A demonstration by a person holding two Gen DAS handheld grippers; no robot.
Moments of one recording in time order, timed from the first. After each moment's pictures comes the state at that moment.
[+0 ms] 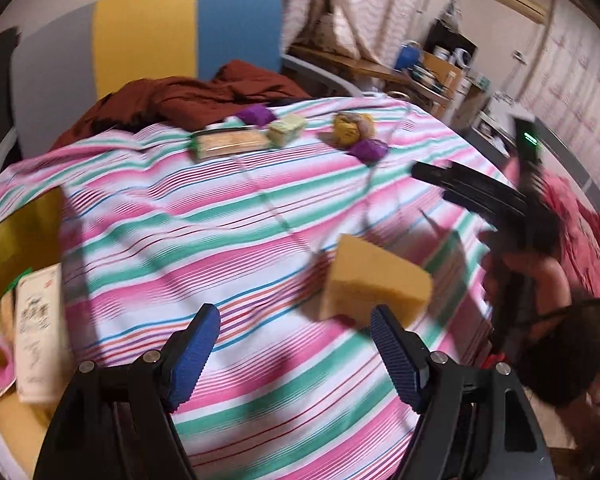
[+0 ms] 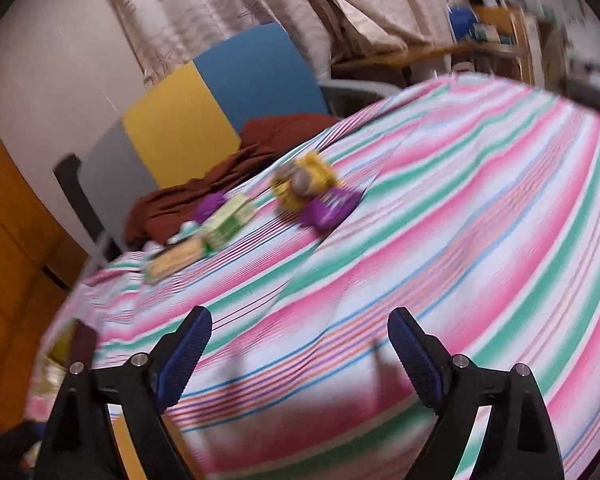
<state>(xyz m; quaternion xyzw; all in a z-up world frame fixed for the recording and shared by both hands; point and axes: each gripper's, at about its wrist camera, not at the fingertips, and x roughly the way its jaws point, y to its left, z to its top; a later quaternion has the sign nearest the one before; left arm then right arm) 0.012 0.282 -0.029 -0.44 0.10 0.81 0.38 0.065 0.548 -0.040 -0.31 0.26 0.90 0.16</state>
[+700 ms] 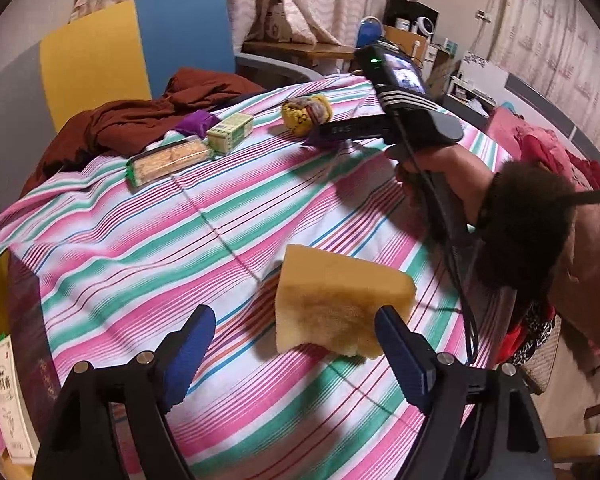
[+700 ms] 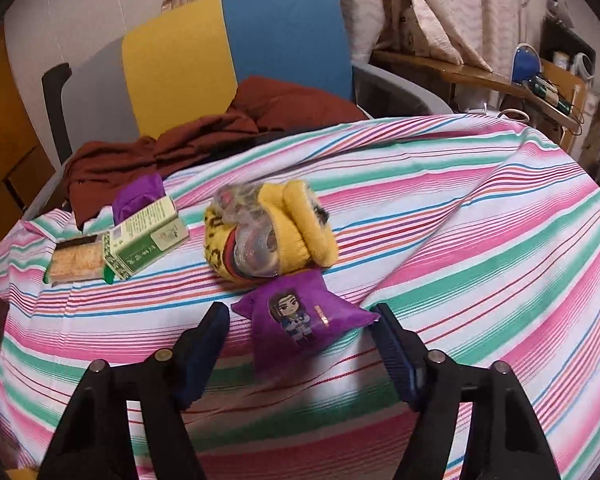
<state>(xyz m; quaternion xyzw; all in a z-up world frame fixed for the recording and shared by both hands) 0.018 0.337 -0.044 -0.41 0.17 0.79 0.42 -0.062 0.617 -0.073 -0.40 0.12 0.90 0.13</state>
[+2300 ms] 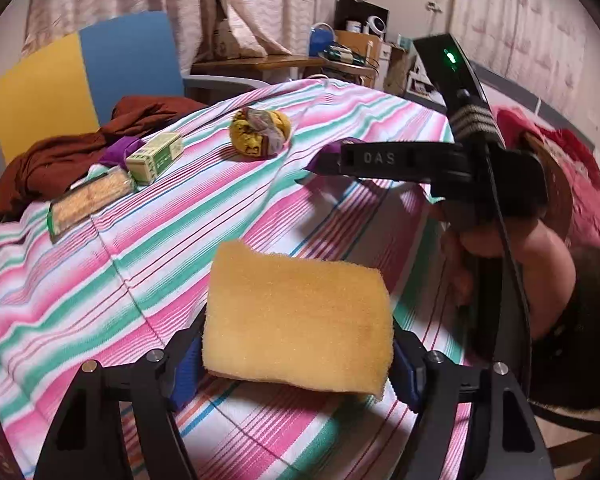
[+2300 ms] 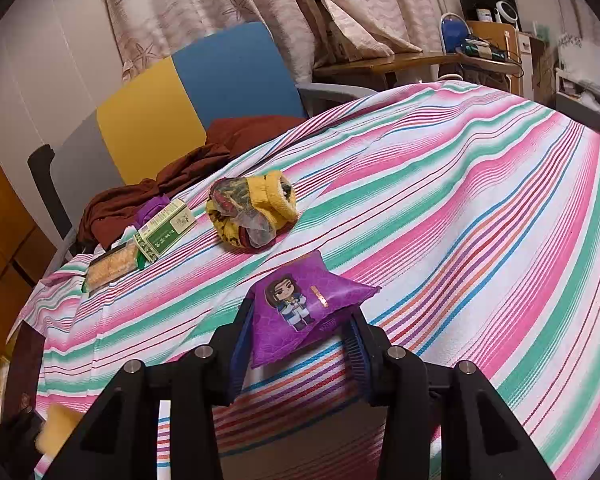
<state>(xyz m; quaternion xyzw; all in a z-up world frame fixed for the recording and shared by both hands) 0.013 0.394 -0.084 -0.36 0.18 0.78 0.48 0.047 0.587 -0.077 -0.31 0.24 0.90 0.20</state>
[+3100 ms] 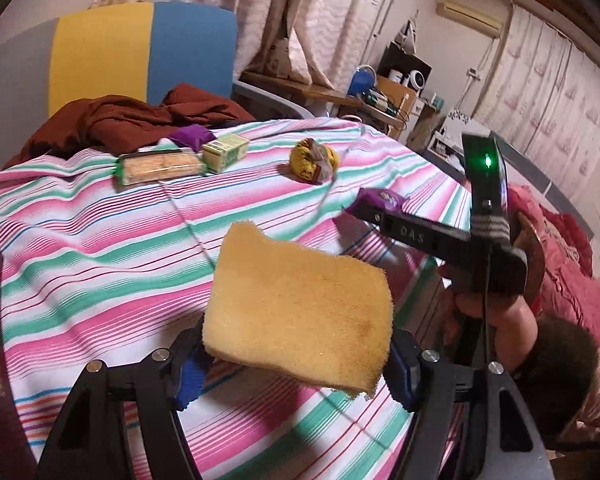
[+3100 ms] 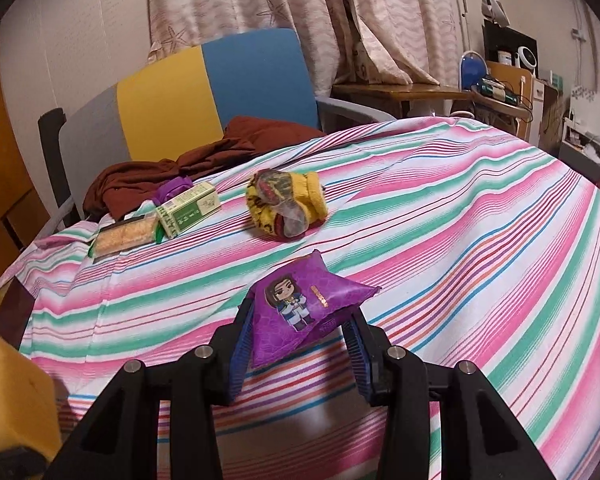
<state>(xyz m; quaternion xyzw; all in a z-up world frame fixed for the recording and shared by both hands) -0.001 0.314 -0.058 -0.38 0.05 0.80 0.45 0.055 0.548 -0.067 -0.31 0.15 0.92 0.20</state>
